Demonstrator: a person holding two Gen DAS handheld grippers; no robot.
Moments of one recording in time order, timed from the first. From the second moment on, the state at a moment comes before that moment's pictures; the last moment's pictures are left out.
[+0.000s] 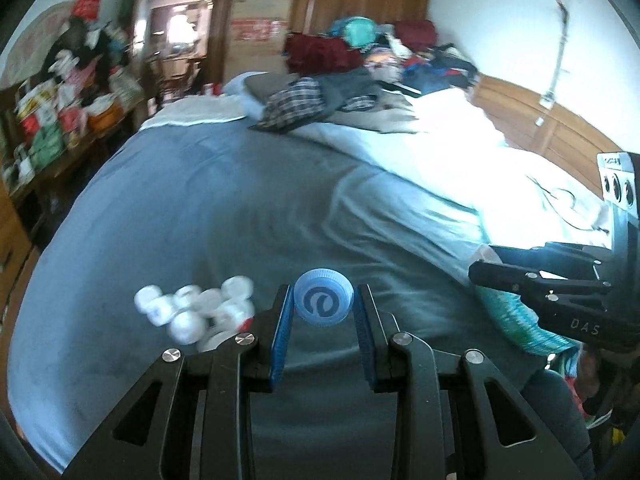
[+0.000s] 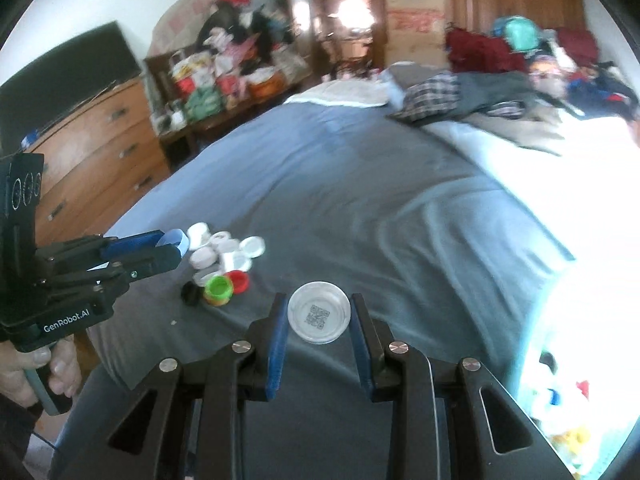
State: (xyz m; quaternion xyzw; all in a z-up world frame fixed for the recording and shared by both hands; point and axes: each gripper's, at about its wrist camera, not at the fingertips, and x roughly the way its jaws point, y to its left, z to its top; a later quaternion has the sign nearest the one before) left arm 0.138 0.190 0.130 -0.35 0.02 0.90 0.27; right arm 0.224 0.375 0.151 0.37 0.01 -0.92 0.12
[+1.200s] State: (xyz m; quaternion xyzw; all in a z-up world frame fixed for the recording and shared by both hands) left arm 0.190 0.448 0.165 -0.35 0.15 0.83 0.42; right arm 0.329 0.595 0.193 0.32 -0.09 -0.94 -0.06
